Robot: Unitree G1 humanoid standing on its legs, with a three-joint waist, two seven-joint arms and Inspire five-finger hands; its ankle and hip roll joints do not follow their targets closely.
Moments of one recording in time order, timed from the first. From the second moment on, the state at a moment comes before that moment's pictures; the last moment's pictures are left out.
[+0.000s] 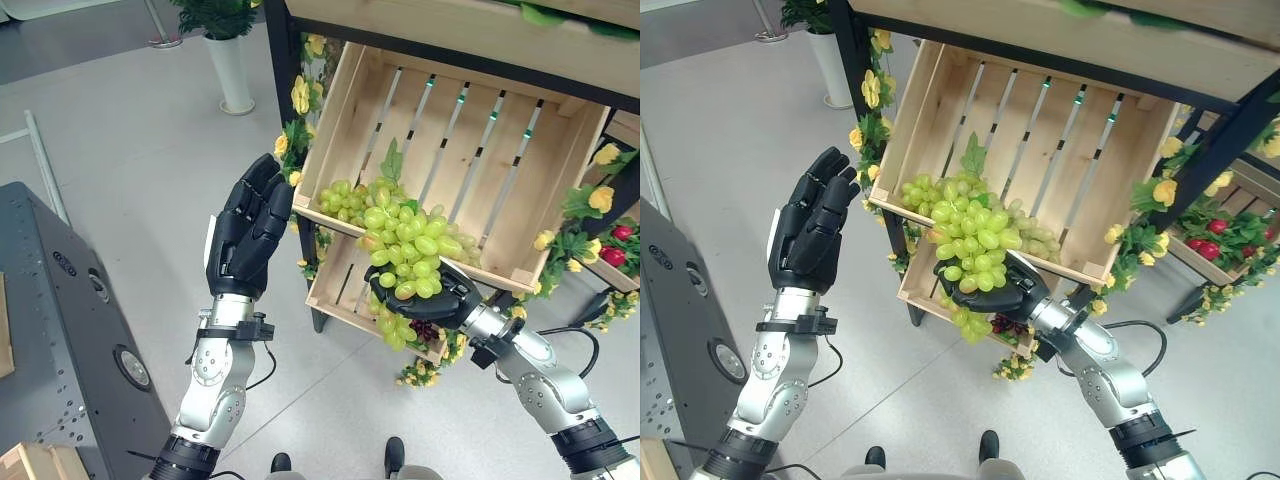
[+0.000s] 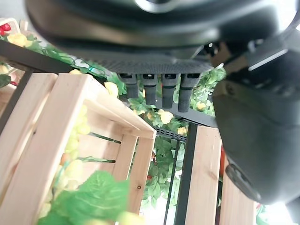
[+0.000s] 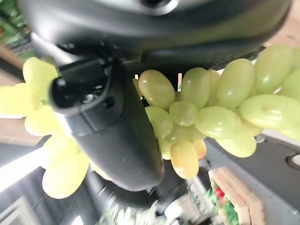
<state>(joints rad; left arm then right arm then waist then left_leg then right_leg) -0.06 0.36 -0.18 -0.14 -0.60 -0.37 0.12 -0.13 -0.61 0.20 -0.16 0.91 0.05 0.56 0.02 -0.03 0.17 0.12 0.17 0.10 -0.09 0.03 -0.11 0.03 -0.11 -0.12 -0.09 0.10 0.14</state>
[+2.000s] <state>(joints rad) -0.09 0.45 -0.22 -0.13 -0.68 -0.33 0.18 -0.68 -0.96 0.30 0.58 0.09 -0.01 -0.27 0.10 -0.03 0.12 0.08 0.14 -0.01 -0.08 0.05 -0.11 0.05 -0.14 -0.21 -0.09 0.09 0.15</state>
